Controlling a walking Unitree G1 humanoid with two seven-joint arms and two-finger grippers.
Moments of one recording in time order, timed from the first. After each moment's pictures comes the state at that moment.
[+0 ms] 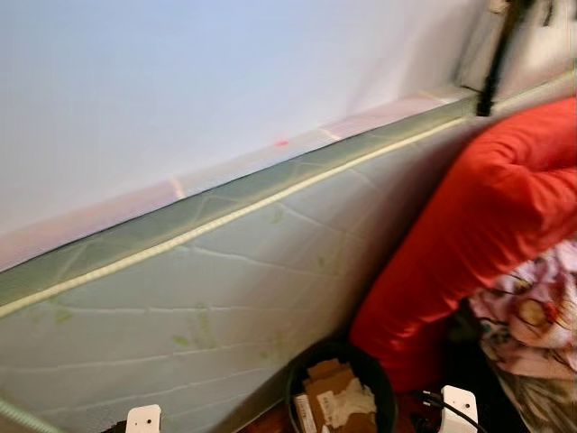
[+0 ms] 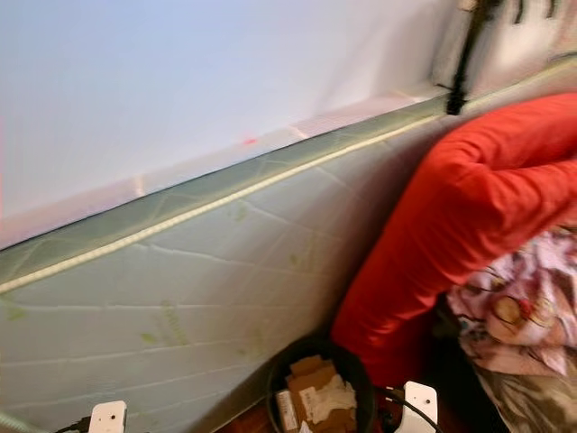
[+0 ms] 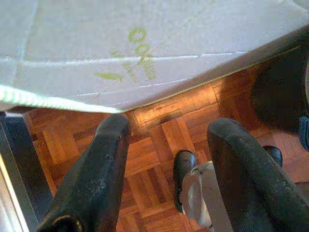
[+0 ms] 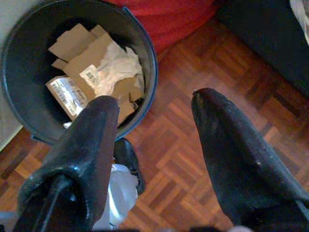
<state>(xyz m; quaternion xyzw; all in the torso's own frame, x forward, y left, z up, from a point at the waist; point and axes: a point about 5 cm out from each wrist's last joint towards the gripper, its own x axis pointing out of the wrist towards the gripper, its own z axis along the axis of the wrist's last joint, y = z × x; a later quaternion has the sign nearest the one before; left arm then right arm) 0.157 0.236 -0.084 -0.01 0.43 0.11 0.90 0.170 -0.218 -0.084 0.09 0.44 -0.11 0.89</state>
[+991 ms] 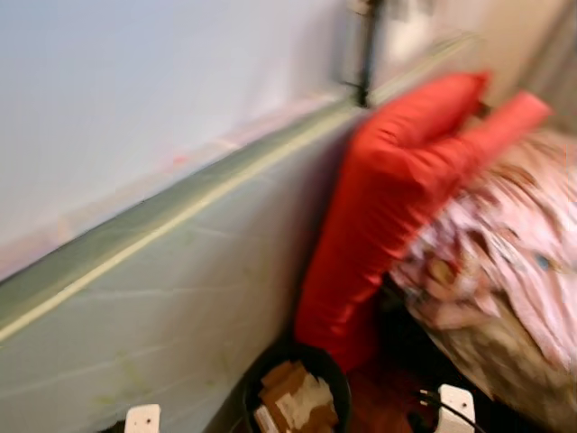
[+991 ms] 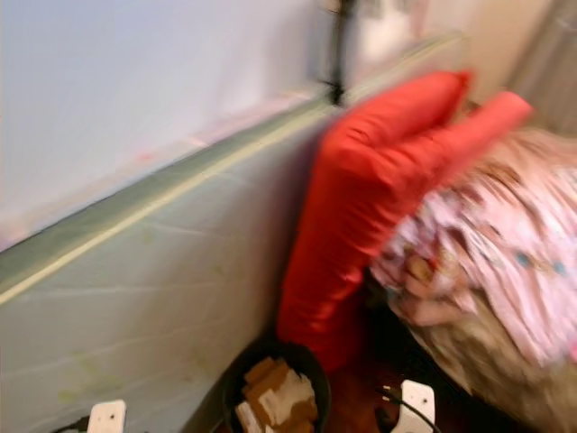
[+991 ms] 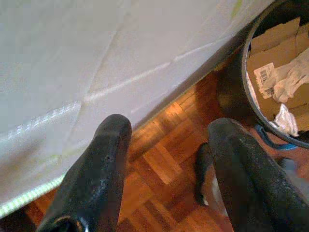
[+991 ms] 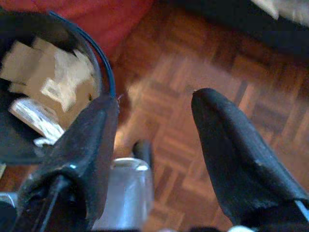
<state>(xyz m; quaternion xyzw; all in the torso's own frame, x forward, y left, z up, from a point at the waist) 0.163 0.238 -0.081 -0.01 0.42 0.11 0.90 0.169 -0.214 -0.085 0.10 0.44 -0.11 0.88</state>
